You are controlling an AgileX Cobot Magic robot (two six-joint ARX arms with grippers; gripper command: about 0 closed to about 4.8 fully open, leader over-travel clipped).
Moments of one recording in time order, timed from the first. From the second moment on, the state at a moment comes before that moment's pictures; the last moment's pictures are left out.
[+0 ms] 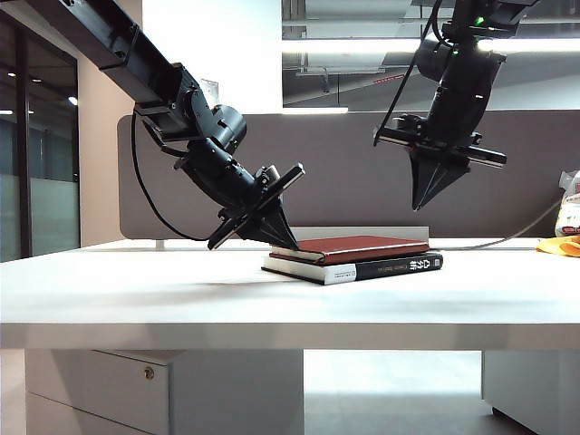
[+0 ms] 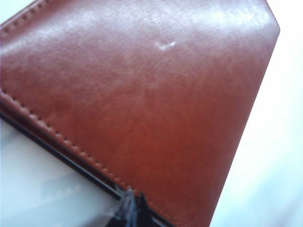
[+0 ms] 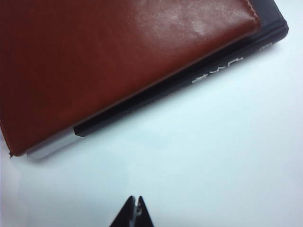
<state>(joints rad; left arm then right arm) -0.36 2.43 2.10 -0.48 0.53 -0.40 0.21 2.13 2.00 -0.91 -0.16 0.17</state>
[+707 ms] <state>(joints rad) -0.30 2.14 2.12 -0.64 0.41 -0.24 0.21 1.93 2.00 -0.87 -0.09 0.17</state>
